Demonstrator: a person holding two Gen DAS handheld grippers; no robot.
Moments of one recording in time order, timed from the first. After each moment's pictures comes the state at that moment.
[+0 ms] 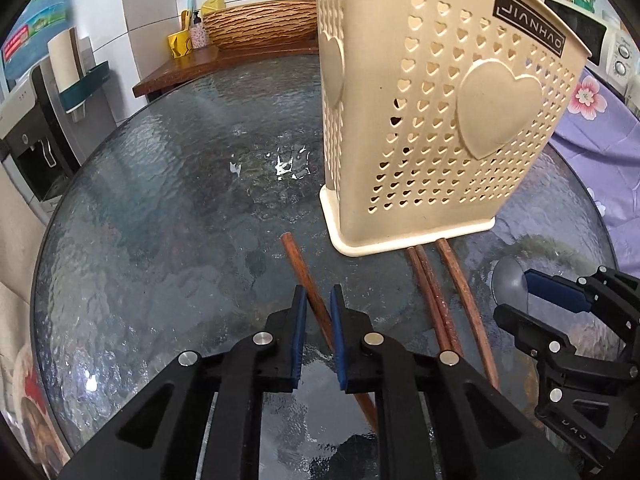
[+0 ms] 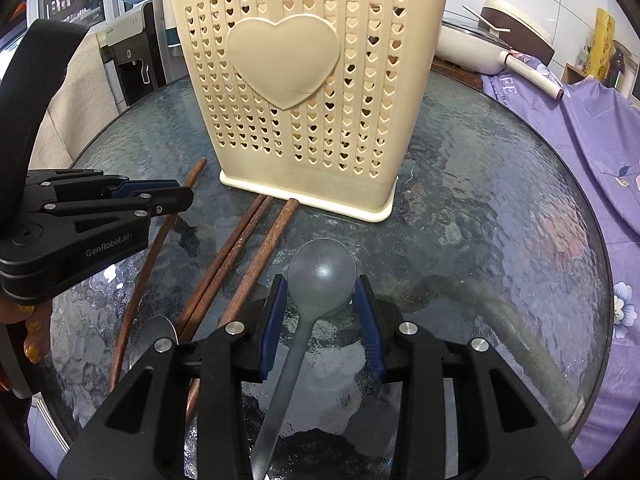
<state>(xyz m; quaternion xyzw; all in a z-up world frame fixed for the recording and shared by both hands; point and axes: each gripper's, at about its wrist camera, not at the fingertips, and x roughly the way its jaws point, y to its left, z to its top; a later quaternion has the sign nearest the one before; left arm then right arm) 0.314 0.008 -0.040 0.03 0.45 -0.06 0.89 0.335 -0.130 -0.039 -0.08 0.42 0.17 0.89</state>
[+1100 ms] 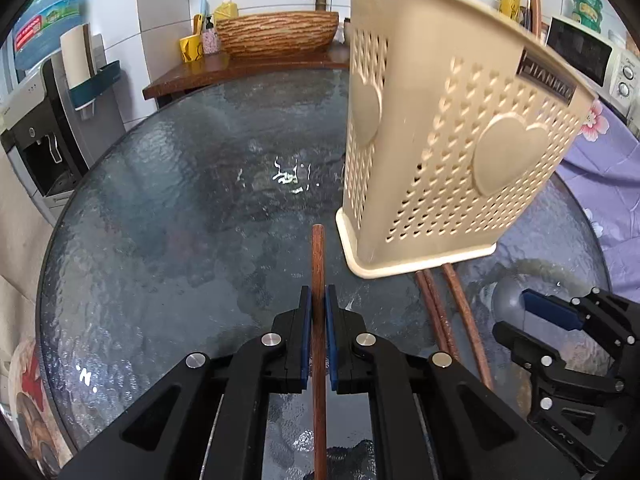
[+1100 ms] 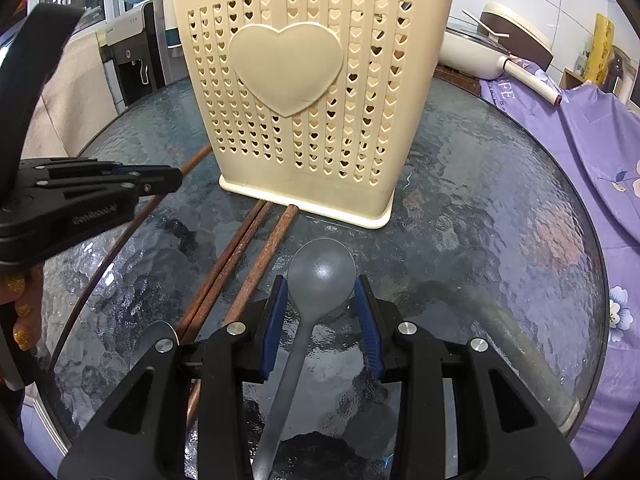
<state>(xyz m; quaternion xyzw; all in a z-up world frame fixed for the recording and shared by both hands) 0.314 0.019 -0.026 0.00 0.43 -0.05 0.90 0.336 -0.128 -0.035 -0.08 0.41 0.16 0.89</state>
